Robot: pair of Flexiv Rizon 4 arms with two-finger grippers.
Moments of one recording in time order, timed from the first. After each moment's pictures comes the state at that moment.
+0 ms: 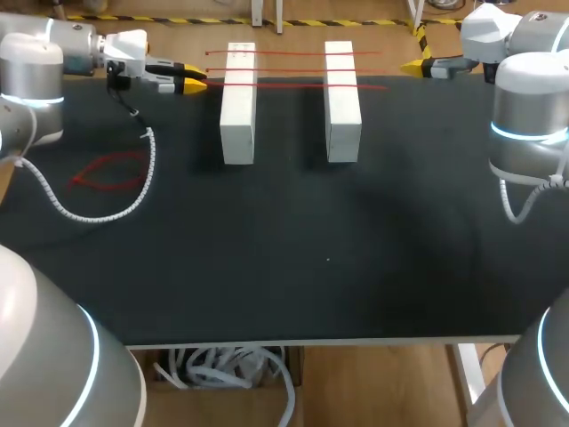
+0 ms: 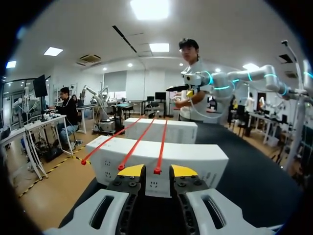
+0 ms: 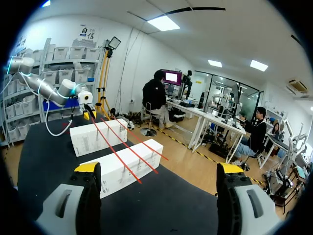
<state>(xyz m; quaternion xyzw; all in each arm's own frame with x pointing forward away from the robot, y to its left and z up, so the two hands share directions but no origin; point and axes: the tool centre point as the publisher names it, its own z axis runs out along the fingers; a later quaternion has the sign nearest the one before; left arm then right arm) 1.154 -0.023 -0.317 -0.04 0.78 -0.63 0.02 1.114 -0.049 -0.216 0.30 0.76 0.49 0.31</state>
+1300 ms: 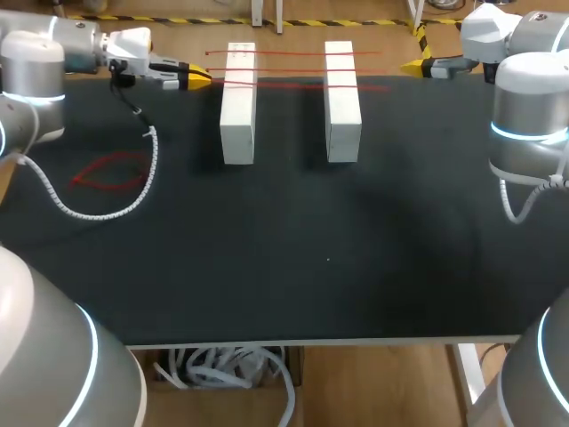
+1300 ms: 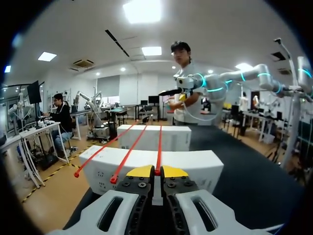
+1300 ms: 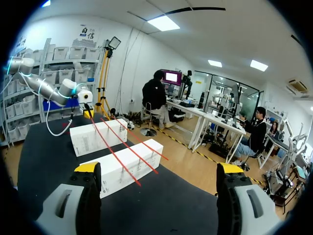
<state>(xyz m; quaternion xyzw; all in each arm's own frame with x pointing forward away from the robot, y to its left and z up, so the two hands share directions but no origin) 1.143 -0.034 -0.303 -0.01 0.77 -0.64 0.01 1.114 -0.049 -0.216 0.30 0.76 0.49 0.31</state>
